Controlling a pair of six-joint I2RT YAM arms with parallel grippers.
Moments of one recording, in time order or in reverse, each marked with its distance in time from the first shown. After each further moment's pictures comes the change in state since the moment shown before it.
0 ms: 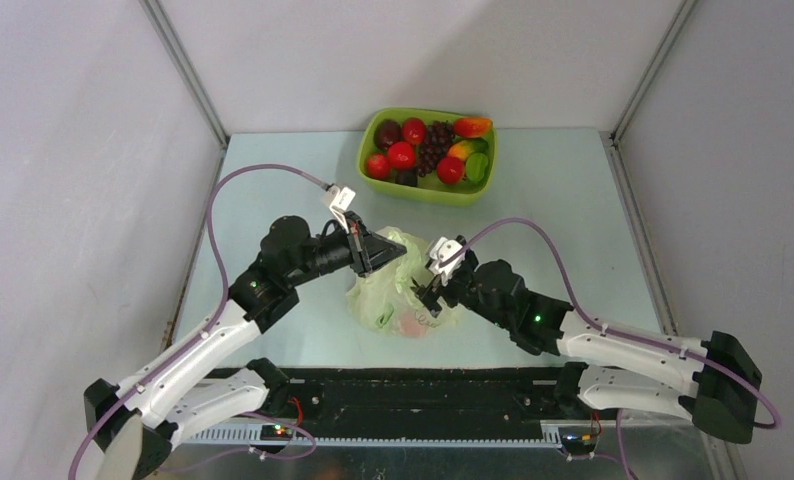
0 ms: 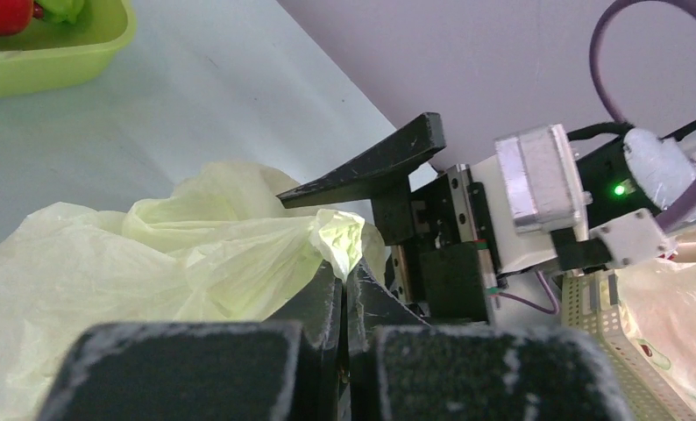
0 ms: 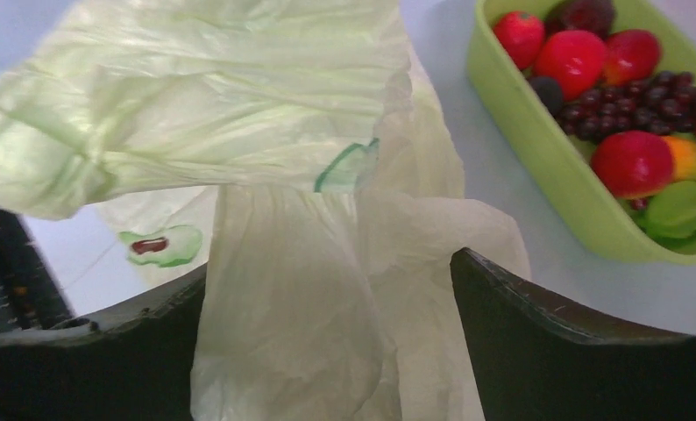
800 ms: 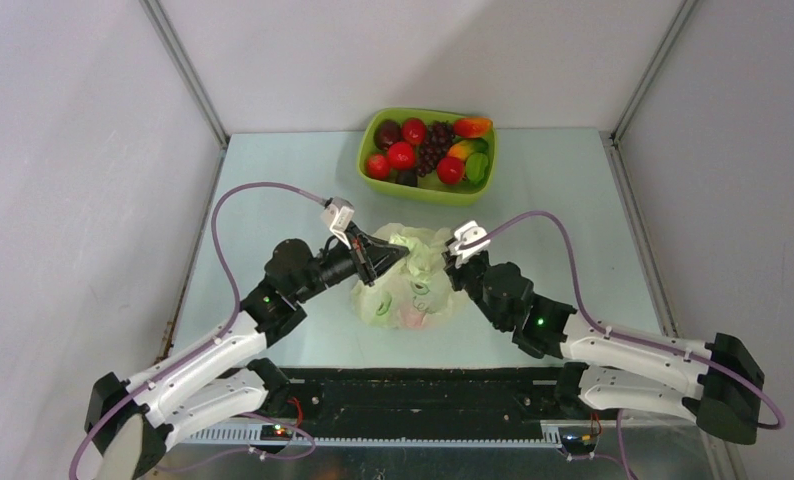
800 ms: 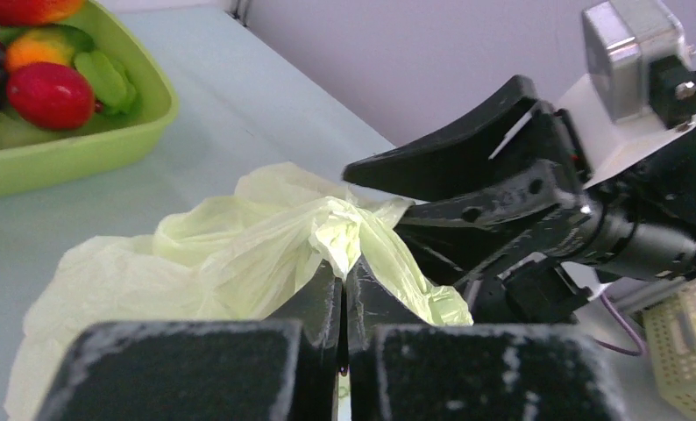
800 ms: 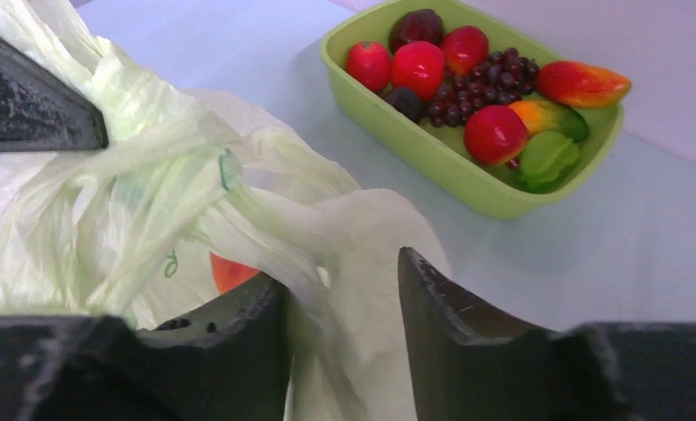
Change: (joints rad) left arm -0.049 -0.019 -0.196 0.336 -0.117 0.094; right arm 0.018 -0.039 -0.023 0.128 0.381 0.086
